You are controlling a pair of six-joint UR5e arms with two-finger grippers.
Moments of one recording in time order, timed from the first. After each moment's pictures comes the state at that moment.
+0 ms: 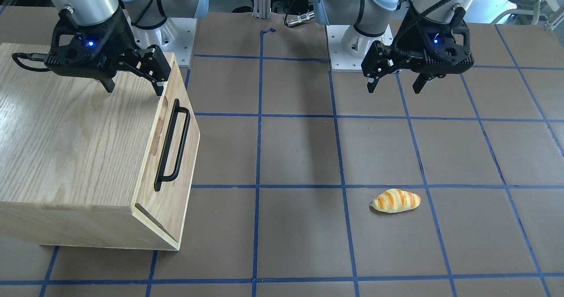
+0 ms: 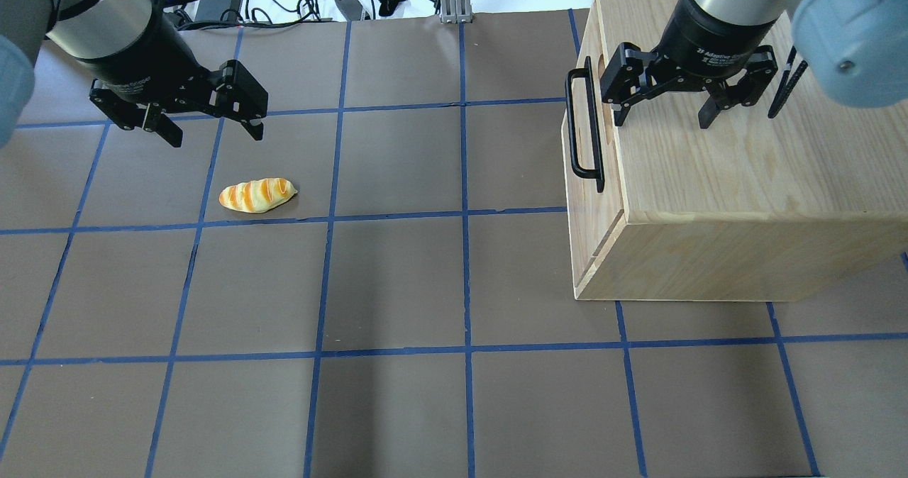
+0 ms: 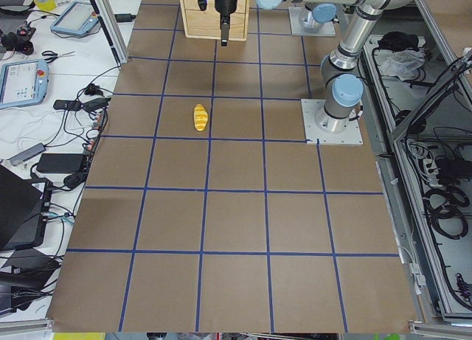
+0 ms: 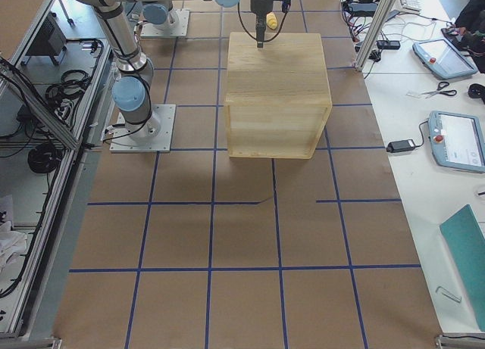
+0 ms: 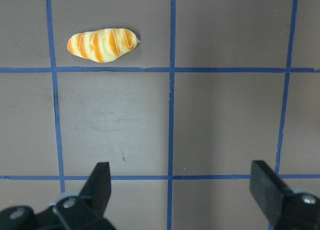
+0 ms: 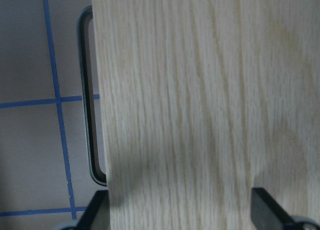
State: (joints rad) left arm -1.52 -1.51 -1.59 -1.54 1.55 0.01; right arm 1.59 -1.58 1.57 -1.60 -1.55 0.10
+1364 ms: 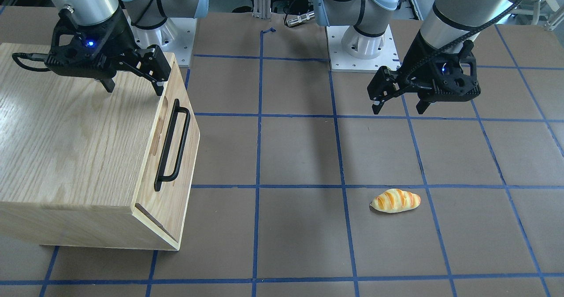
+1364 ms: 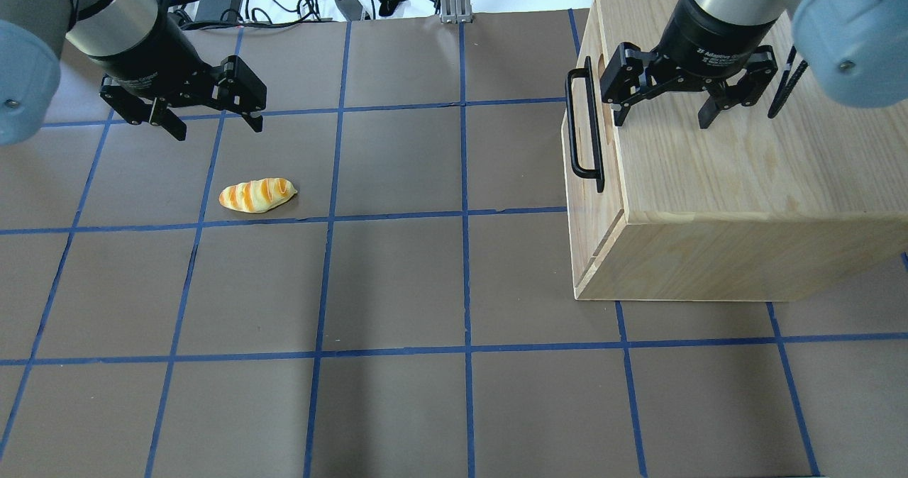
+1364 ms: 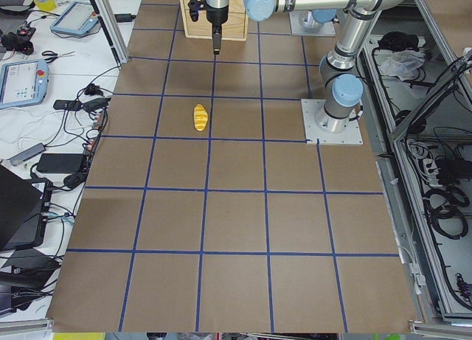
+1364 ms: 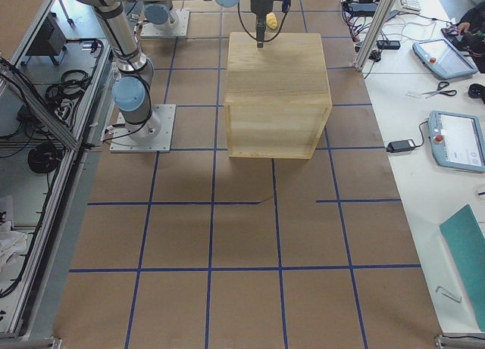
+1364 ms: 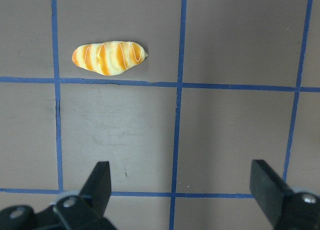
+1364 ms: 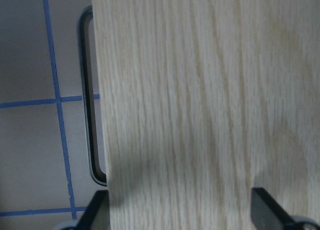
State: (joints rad) left arm -1.49 -1.58 -1.60 -1.47 1.50 0.02; right arm 1.59 -1.58 1.57 -1.60 -1.55 0.10
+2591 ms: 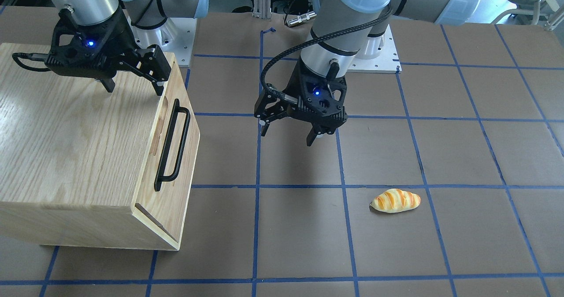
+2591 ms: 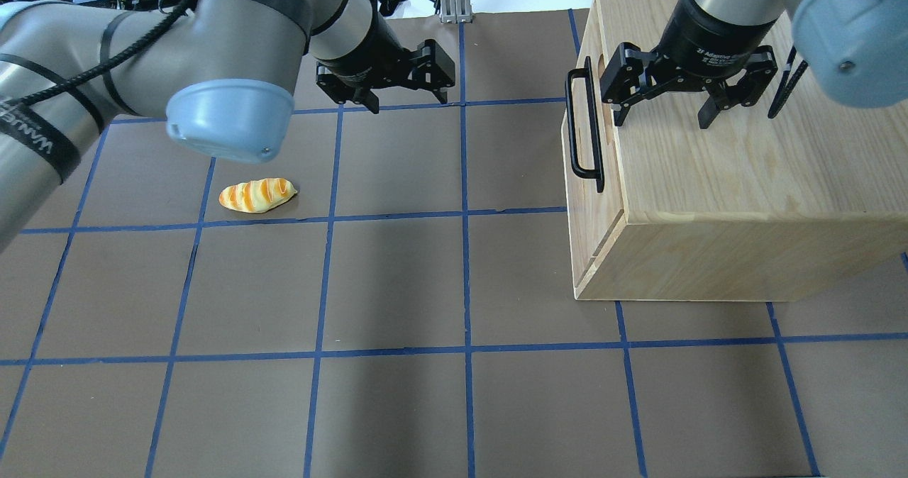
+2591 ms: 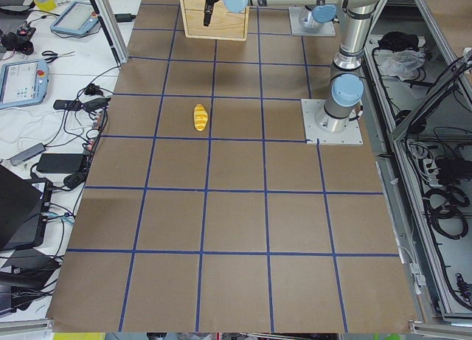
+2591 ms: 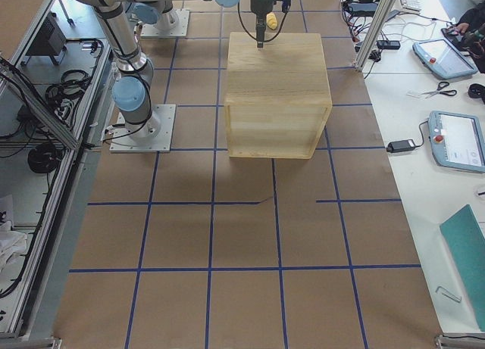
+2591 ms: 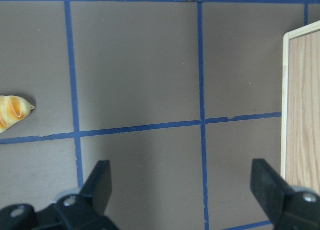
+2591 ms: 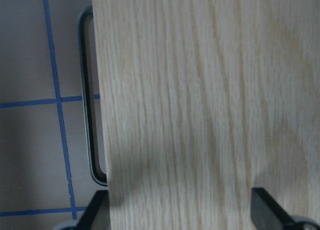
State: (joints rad) left arm -1.81 -1.75 -1.58 -1.09 1.35 -0.23; right arm 1.59 -1.58 1.57 -1.60 -1.55 0.10
